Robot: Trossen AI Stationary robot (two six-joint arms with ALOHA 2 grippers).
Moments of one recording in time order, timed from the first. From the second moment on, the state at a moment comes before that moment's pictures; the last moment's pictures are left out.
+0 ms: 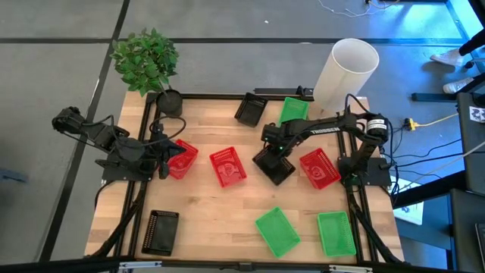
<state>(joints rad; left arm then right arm) -0.44 0.60 0.75 -0.66 -0.63 -0.38 -0.22 1.79 1.08 -0.72 -0.10 0.64</state>
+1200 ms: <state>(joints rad) -0.44 0.60 0.75 -0.66 -0.63 -0.36 -0.42 1.80 1.70 -0.72 0.07 -0.51</state>
